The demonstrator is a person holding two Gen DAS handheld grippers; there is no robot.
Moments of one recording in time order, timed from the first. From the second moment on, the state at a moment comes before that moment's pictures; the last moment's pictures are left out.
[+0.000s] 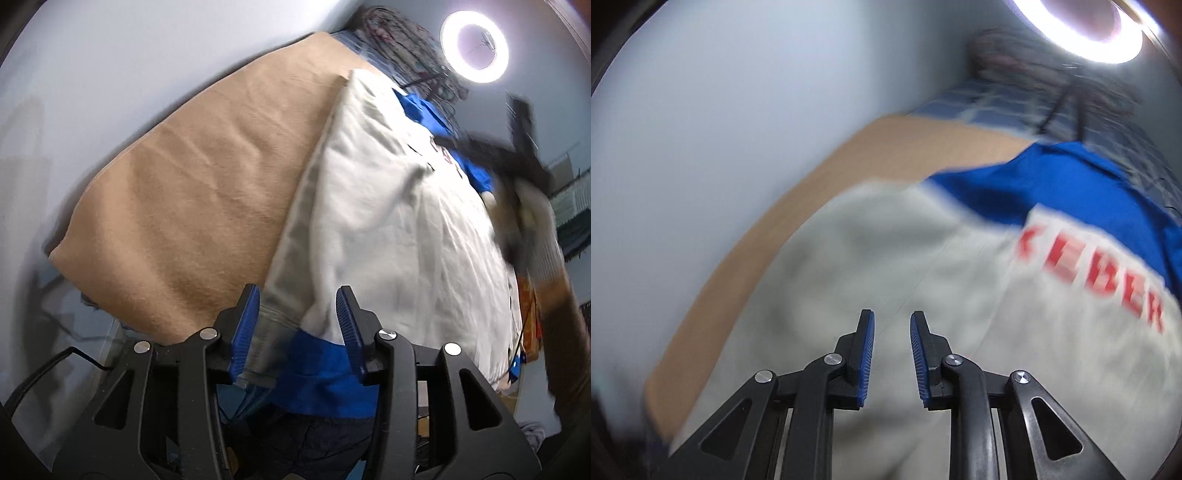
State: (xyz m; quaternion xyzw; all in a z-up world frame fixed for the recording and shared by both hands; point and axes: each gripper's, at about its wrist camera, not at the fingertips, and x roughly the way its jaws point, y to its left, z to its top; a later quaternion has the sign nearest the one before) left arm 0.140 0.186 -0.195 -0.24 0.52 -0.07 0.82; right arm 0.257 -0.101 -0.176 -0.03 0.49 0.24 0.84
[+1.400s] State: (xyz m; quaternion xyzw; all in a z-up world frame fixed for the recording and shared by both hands) left arm 0.127 0.162 -0.160 -0.21 0.46 -0.11 0.85; right arm 0.162 -0.010 -0.190 0.02 0.54 0.30 0.79
